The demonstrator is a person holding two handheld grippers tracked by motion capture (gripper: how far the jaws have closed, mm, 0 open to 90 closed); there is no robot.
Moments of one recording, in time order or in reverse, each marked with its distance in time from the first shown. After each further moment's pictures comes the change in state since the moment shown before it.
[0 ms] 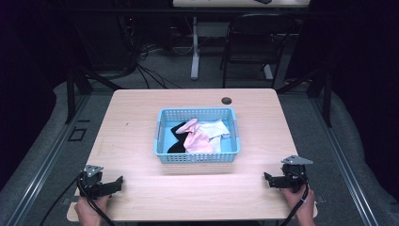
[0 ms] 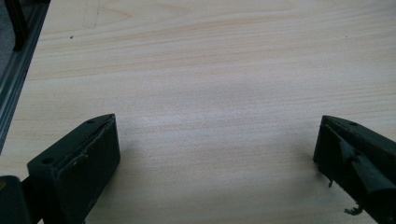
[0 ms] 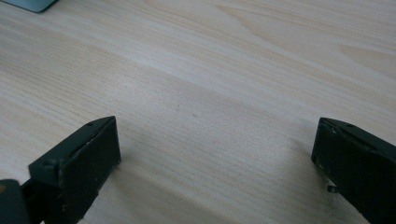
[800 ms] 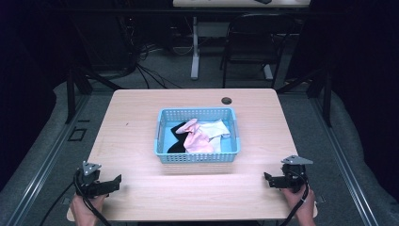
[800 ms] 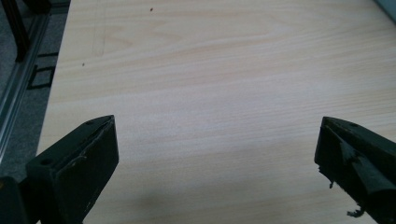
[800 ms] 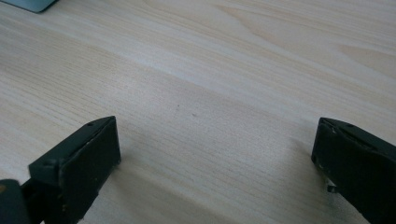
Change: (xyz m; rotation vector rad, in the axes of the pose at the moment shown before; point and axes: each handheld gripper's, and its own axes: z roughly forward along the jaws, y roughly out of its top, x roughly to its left) left arm -0.004 0.016 -0.023 -0.009 -0.014 0.030; right arm 0.000 0.000 0.000 0.001 -0.001 0.000
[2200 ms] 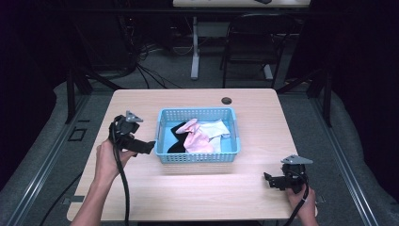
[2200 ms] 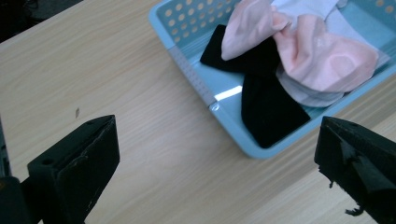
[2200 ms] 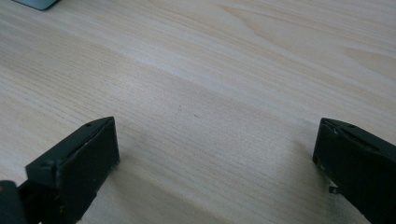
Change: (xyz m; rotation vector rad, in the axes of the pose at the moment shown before) left arm -0.103 0.176 -0.021 0.081 -0.207 0.365; right arm -0.002 0.001 0.001 0.005 0.019 -0.020
